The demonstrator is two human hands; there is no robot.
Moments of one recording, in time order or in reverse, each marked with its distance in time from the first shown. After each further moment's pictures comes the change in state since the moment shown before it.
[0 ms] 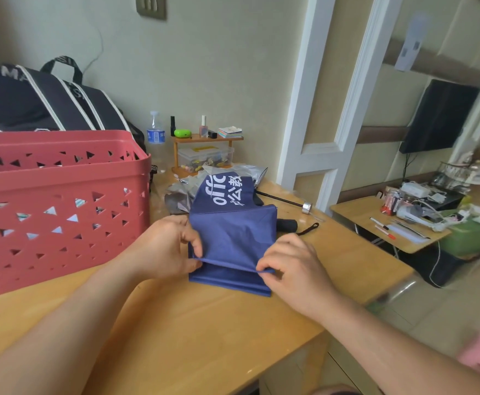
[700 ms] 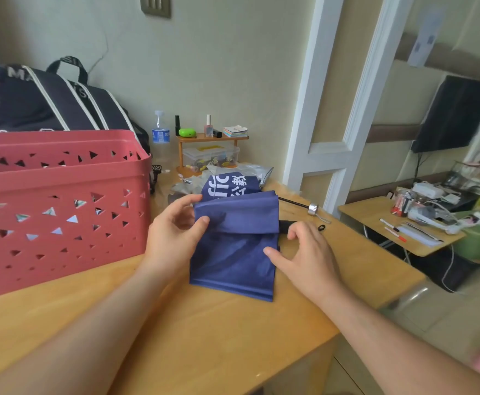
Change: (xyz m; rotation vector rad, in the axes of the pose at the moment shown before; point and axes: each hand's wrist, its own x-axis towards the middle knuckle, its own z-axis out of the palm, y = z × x) left_hand 0.019 0.025 0.035 -0.653 0.601 -0.290; right_hand 0.020 0.025 0.004 0.050 0.121 0.386
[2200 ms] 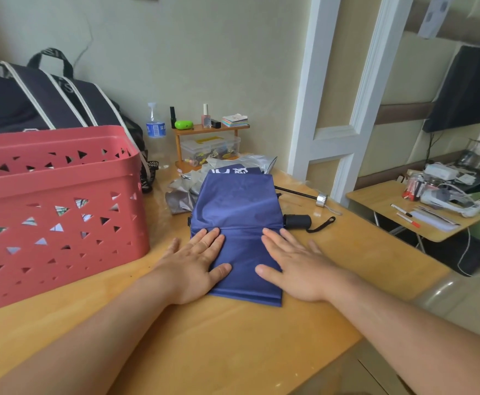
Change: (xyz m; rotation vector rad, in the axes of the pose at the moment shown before) left_hand 0.001 -0.032 0.009 1.152 -0.943 -0.045; right_hand 0.022 0.005 0.014 -0.384 -0.933 0.000
